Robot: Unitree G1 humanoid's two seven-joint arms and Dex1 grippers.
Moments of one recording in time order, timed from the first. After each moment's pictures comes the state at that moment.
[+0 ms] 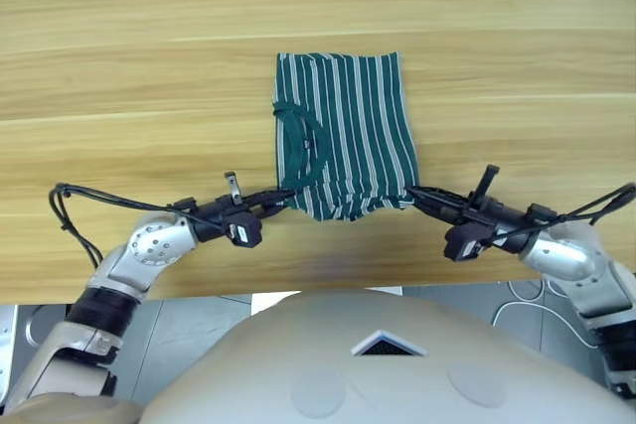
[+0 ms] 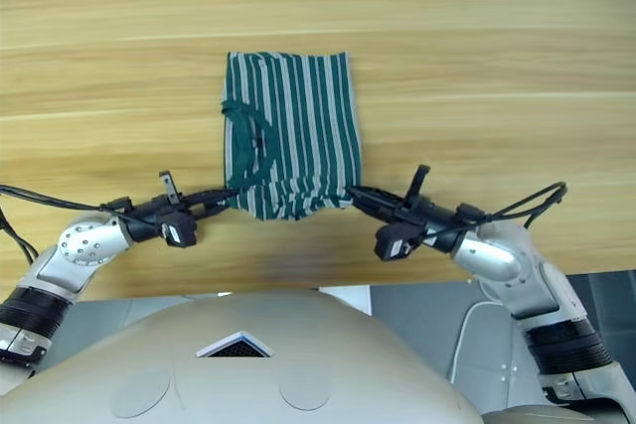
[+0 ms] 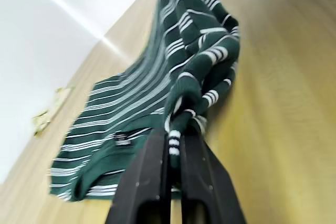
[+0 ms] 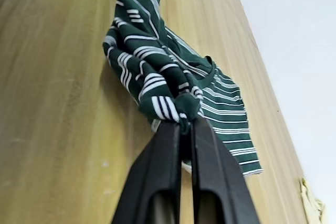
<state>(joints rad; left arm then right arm) 0.22 0.74 -0.32 0.11 0.15 -0.83 -0.57 0.37 -0.84 0.16 -0.20 -0.25 -0.72 0.50</state>
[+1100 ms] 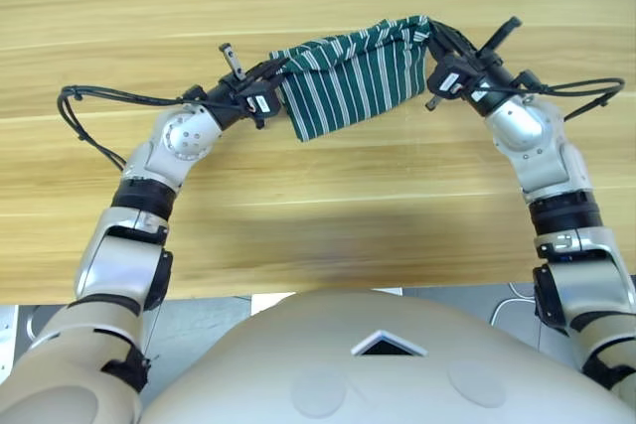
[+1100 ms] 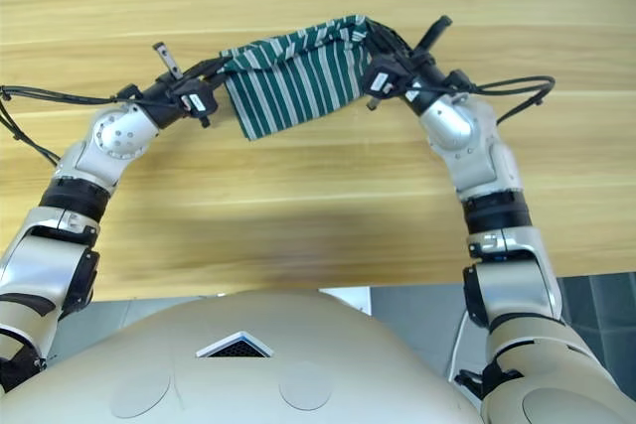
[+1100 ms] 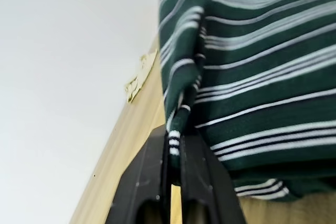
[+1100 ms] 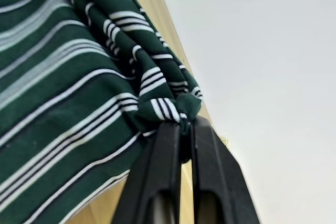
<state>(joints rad) -0.40 0.49 -0.30 0.72 0.45 -0.75 -0.26 -0.33 -0.51 0.21 0.40 -0.51 -0.50 0.19</state>
